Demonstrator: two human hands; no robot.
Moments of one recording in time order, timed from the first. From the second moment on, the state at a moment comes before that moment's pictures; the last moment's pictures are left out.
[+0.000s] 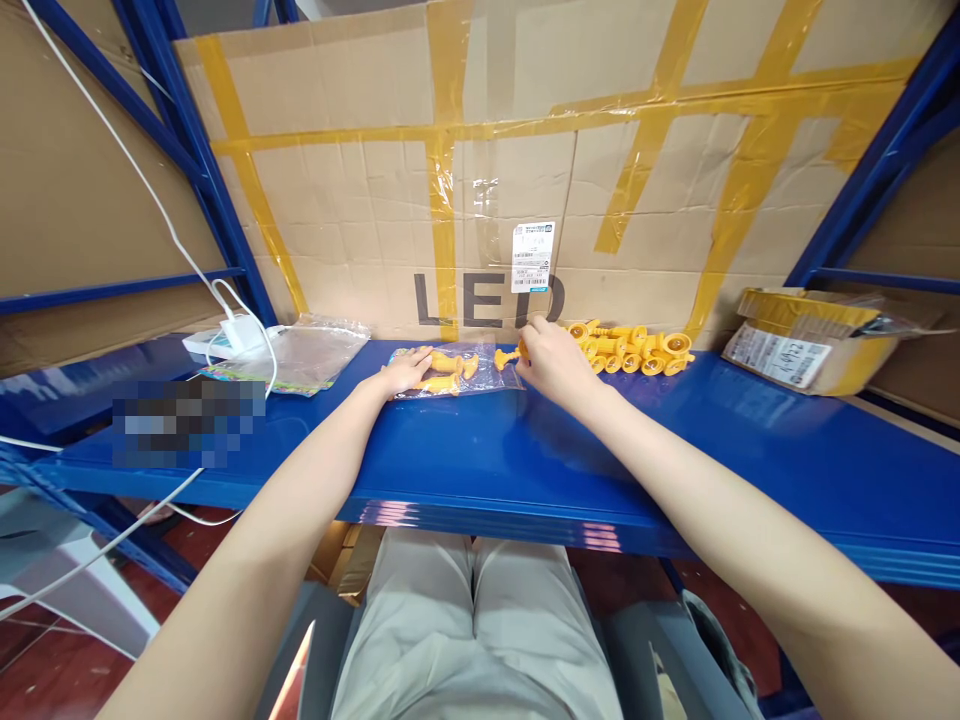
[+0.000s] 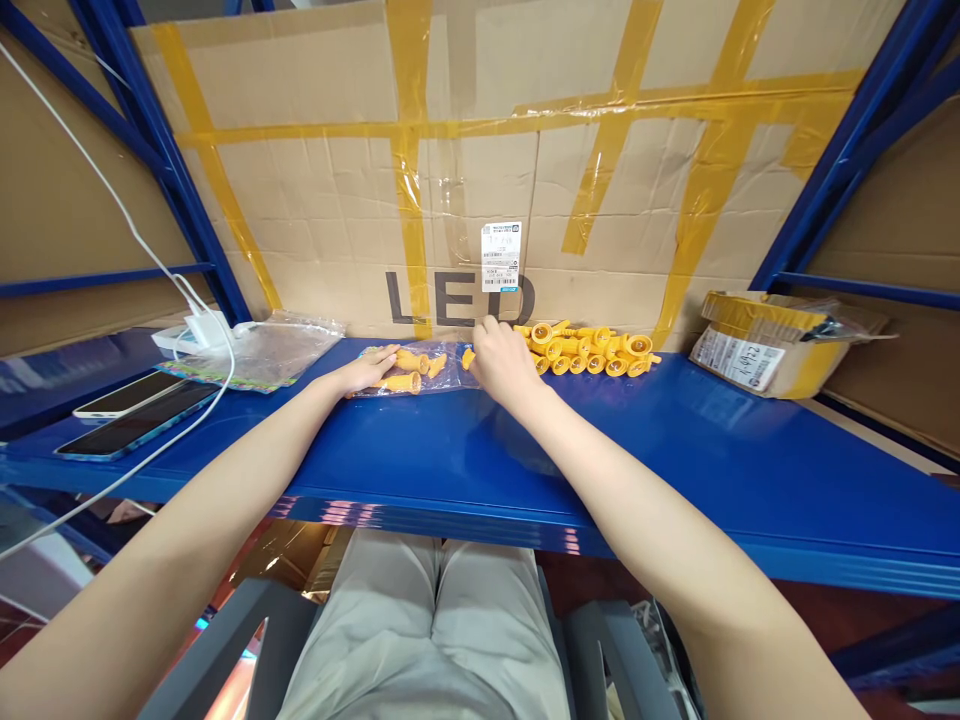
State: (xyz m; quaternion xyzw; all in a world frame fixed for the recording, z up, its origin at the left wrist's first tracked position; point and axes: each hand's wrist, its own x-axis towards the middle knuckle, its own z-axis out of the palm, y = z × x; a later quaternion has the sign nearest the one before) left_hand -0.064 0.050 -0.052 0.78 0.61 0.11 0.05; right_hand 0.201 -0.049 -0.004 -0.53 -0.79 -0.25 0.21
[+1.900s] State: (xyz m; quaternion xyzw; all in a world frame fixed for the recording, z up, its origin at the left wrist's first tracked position) left_hand -0.049 0.035 -0.049 0.80 0.59 0.08 0.09; right_hand 0.219 -0.023 -0.019 -0.54 -0.83 -0.10 0.07
